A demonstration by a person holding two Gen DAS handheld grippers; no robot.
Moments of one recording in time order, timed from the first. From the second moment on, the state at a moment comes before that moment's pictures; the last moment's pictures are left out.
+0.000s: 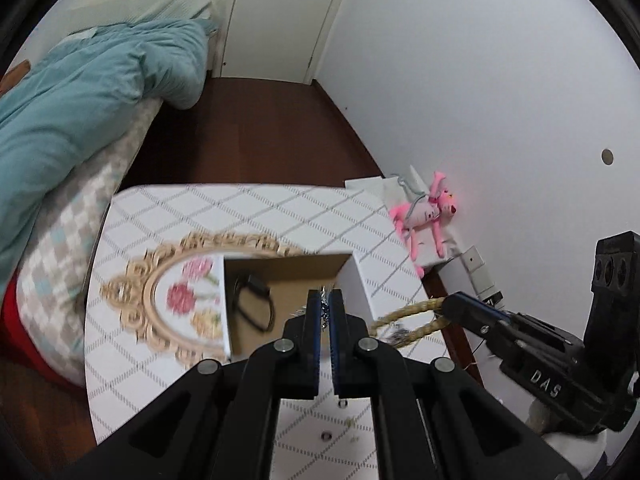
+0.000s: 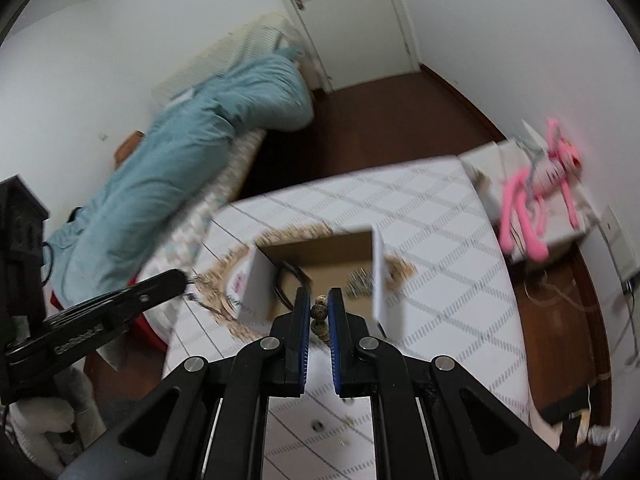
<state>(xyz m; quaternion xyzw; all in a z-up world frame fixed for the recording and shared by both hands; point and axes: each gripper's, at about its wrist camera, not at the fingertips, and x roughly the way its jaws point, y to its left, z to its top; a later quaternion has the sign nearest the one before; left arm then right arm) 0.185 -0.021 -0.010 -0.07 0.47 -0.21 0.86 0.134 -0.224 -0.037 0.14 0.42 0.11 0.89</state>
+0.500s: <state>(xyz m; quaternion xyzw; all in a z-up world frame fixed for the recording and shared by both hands) 0.267 -0.055 -0.078 -0.02 0.57 -0.21 0.80 0.217 -0.209 -0.098 0.16 0.51 0.15 0.83</state>
